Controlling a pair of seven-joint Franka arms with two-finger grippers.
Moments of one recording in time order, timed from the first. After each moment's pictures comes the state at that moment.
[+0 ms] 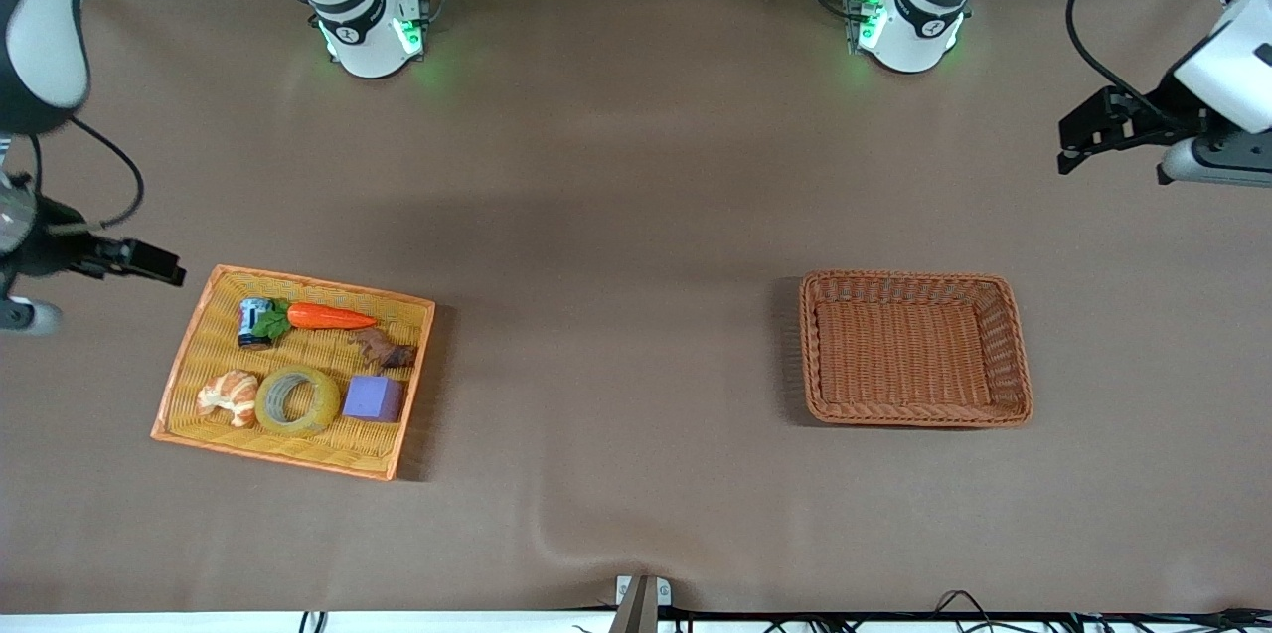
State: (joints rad) left arm -0.05 0.04 -0.10 -1.43 0.01 1.49 -0.01; right arm -0.03 0.26 -0.03 -1.50 0.00 1.69 0.05
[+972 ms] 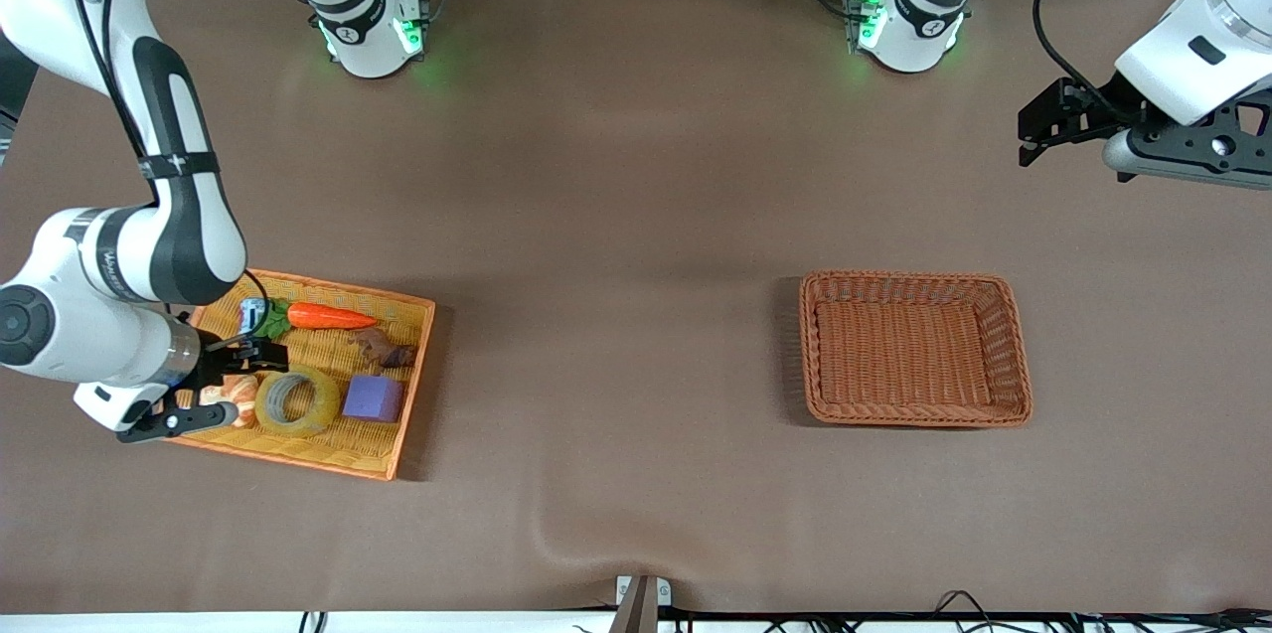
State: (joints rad) left arm -0.05 0.04 -0.15 -1.43 0.01 1.48 -0.01; right arm -0.01 0.59 -0.02 -1.50 0.01 2.01 -0.26
